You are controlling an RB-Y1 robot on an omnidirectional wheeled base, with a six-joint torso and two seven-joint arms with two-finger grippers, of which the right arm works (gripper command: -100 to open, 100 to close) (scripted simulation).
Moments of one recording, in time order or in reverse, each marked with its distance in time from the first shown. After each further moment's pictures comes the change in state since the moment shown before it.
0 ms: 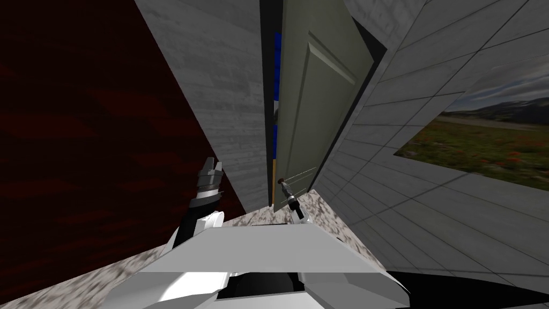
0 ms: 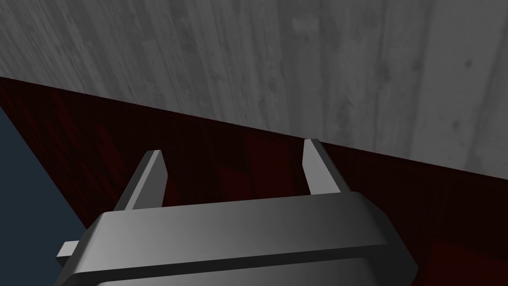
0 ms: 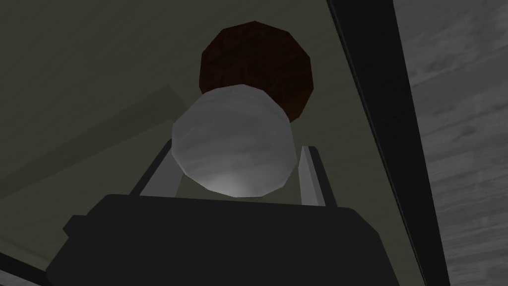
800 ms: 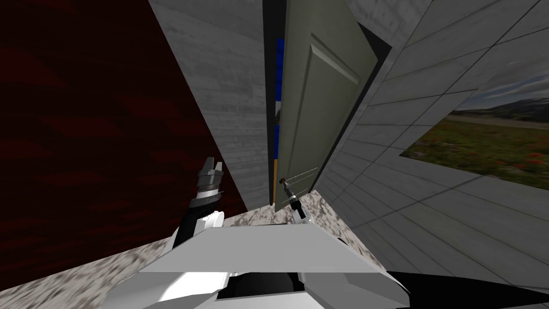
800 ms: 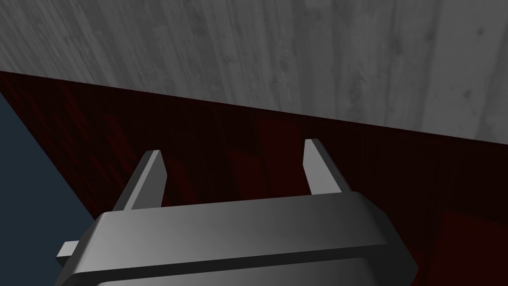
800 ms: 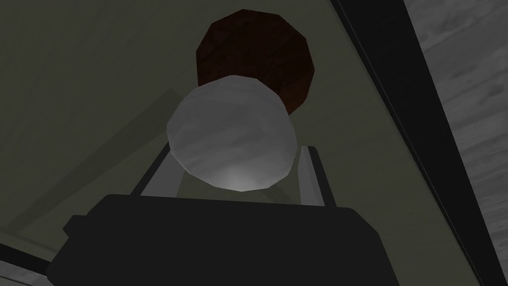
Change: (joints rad) arm 0.003 -0.019 -0.013 -0.007 -0.034 -0.001 -0.137
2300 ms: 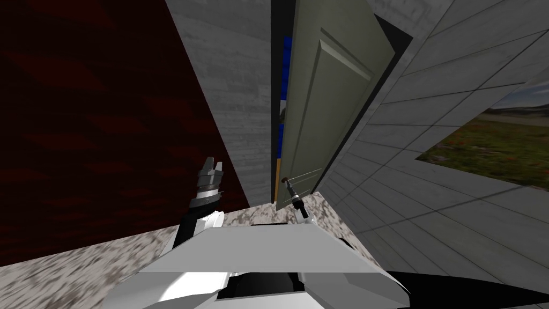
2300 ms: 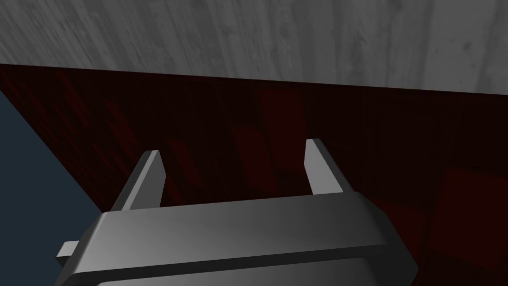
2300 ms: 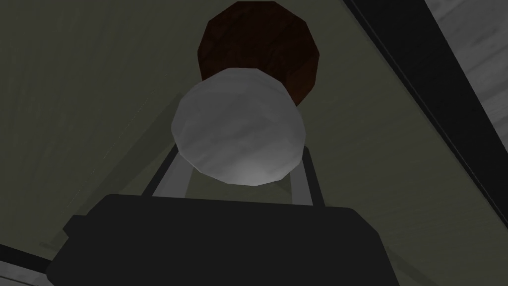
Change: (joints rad) arm -0.002 -0.029 -0.026 0.004 -0.044 -0.007 -0.135
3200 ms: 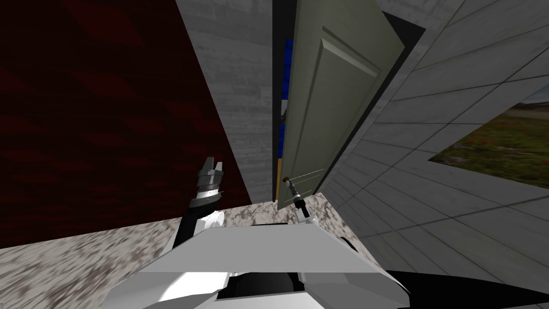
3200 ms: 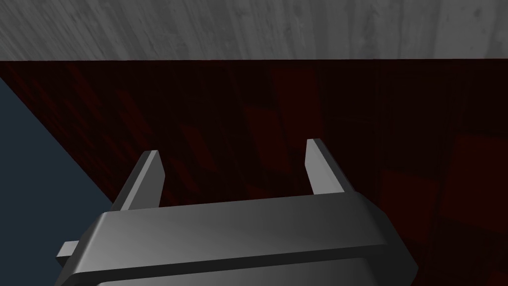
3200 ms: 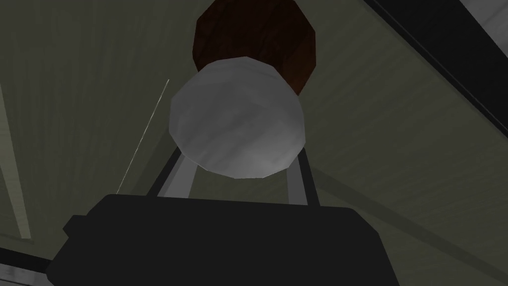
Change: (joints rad) arm -0.011 -0.016 -0.015 0.014 -0.042 -0.006 -0.139
